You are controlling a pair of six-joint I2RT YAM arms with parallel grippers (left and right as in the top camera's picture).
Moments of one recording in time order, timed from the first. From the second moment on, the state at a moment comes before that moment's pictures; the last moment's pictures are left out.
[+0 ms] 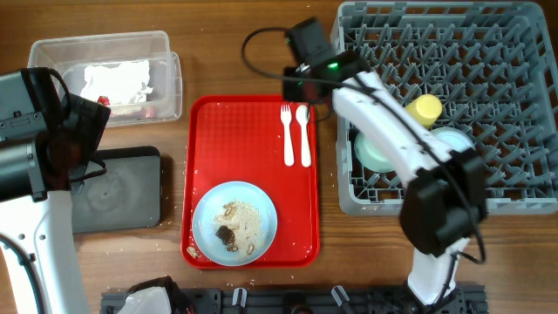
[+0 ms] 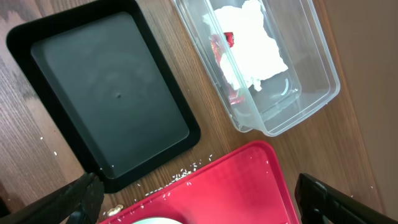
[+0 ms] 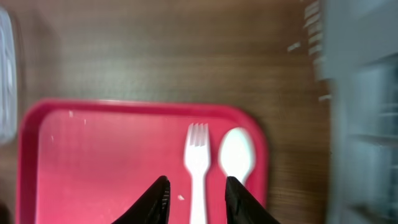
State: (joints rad) left arm 0.24 1.25 1.51 -1.30 -0.16 -0.95; right arm 0.54 2.02 1.71 -0.78 0.04 0.49
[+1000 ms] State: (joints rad) left arm 0.24 1.25 1.51 -1.30 -0.16 -0.95; right arm 0.62 2.26 1.71 -0.78 0.12 0.54
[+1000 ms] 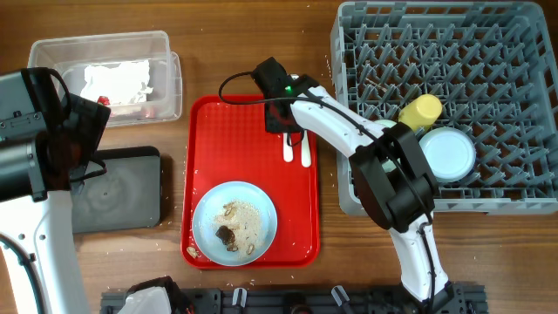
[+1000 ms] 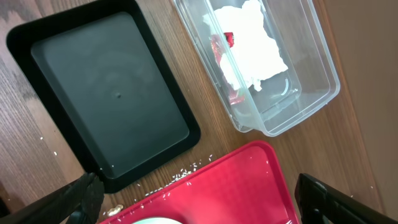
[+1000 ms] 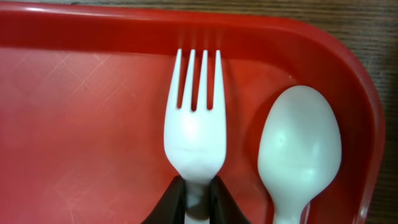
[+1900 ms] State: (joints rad) left arm 0.24 1.25 1.51 -1.30 -0.16 -0.95; right arm 0.38 1.93 1.79 -0.87 0.03 0.48
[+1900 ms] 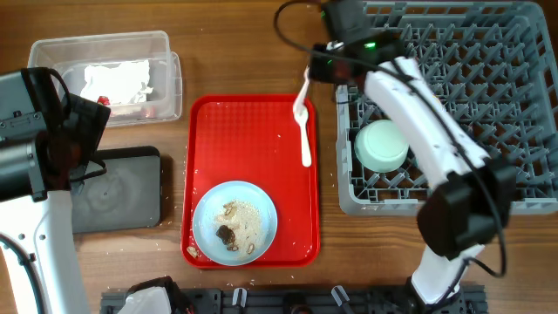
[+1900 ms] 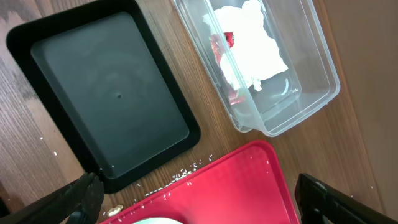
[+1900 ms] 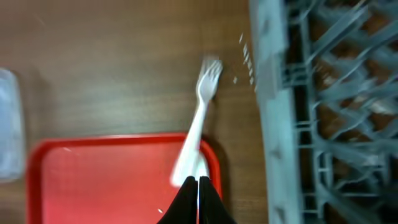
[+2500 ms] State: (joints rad) left arm 0.24 1.25 1.51 -1.30 -0.16 -0.95; right arm 0.31 1.87 1.79 -0.85 -0.13 0.40
